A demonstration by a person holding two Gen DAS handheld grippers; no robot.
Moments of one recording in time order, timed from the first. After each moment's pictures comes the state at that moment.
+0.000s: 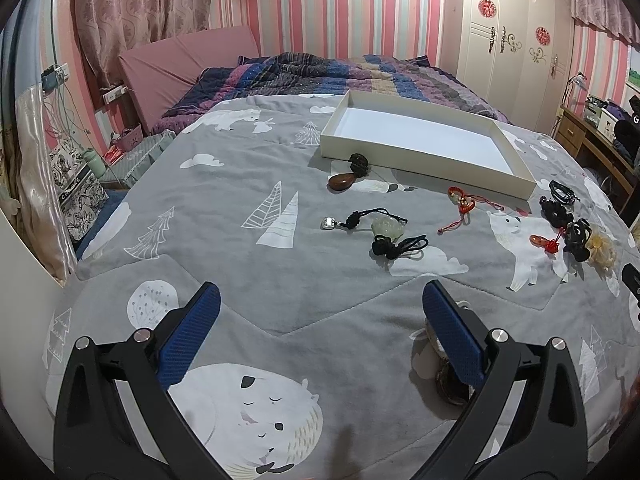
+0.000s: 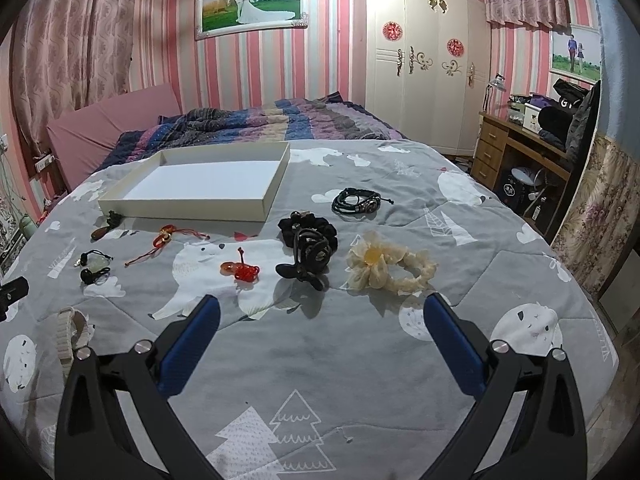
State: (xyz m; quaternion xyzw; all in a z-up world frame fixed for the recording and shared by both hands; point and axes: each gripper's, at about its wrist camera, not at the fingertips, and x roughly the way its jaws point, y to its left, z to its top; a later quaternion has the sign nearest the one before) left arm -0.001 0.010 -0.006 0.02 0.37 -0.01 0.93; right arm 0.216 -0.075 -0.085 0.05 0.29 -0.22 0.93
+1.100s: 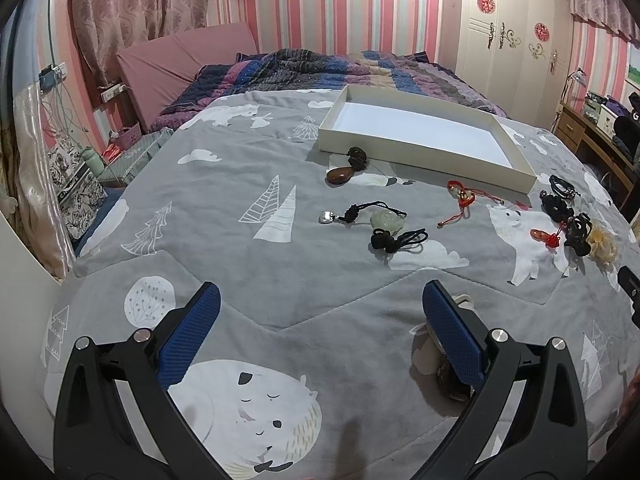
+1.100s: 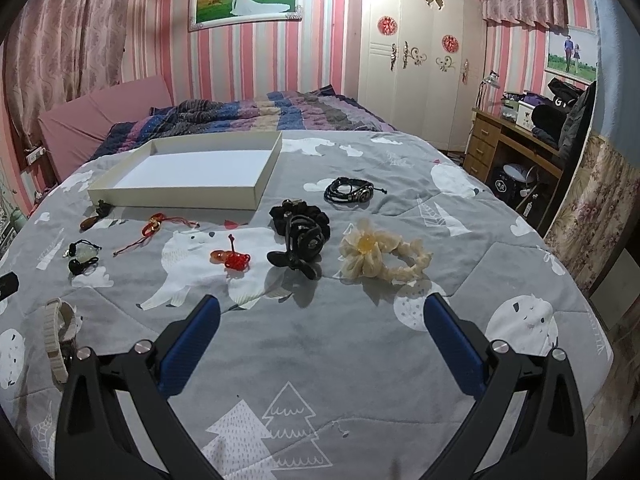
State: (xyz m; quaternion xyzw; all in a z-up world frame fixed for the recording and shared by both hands) left arm 0.000 0.008 -0.011 0.02 0.38 -0.01 0.93; right arm 0.216 -0.072 -0.095 0.05 0.30 -0.23 0.92
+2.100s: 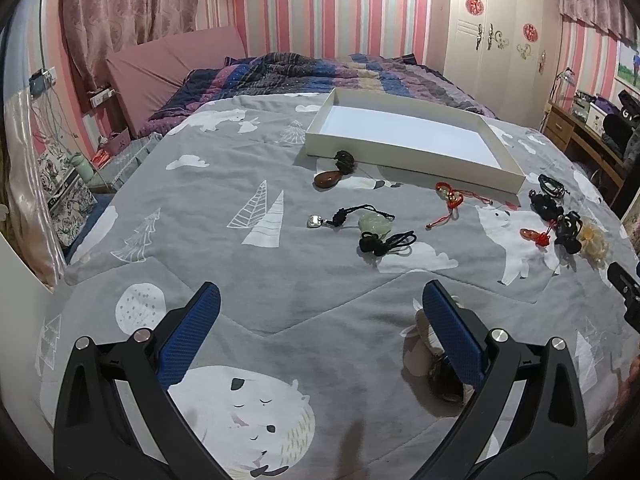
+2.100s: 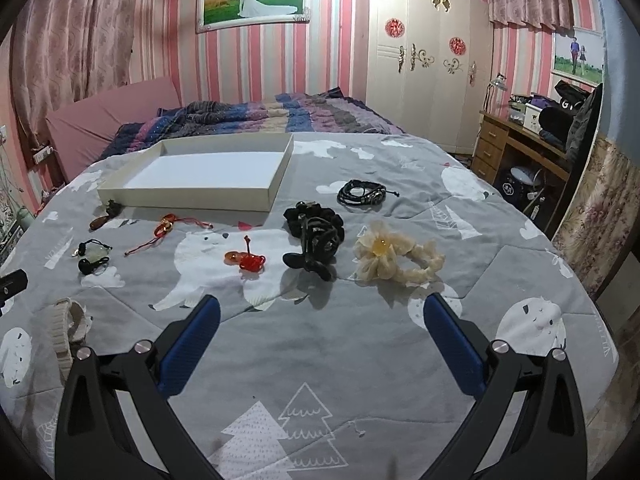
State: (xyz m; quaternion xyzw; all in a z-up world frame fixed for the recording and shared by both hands) left arm 0.002 0.007 -0.010 0.02 0.38 -0.04 0.93; right arm 0.217 -0.064 -0.093 0.05 0.30 -0.22 0.93
